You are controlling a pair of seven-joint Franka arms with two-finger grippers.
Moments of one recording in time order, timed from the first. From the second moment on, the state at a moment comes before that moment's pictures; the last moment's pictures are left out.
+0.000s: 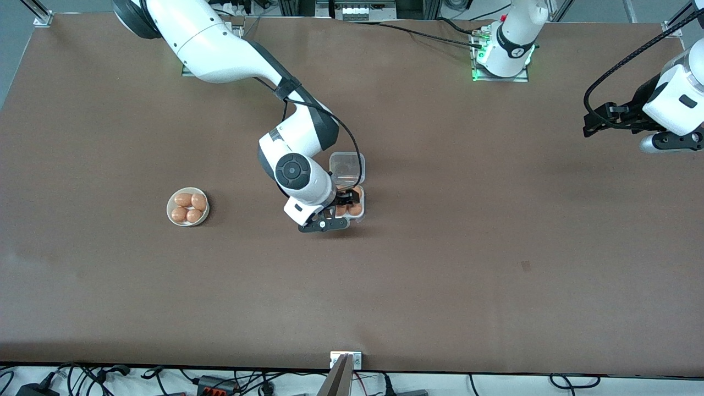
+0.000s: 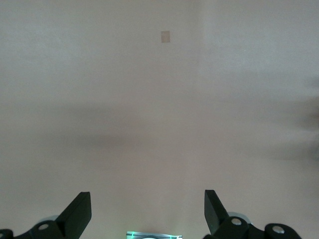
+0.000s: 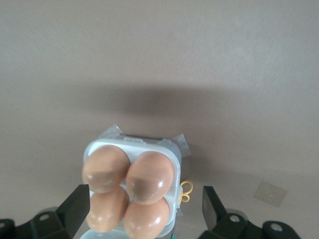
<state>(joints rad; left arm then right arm) -0.01 -0.01 -0.03 -1.63 0.01 1.51 -0.11 0.50 0.84 0.19 -1.30 0.05 2.17 0.51</state>
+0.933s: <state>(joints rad) -0.03 0.12 -0.04 -1.58 0.01 1.49 -0.06 0.19 0.48 0.11 -1.27 -0.07 1.74 0.33</state>
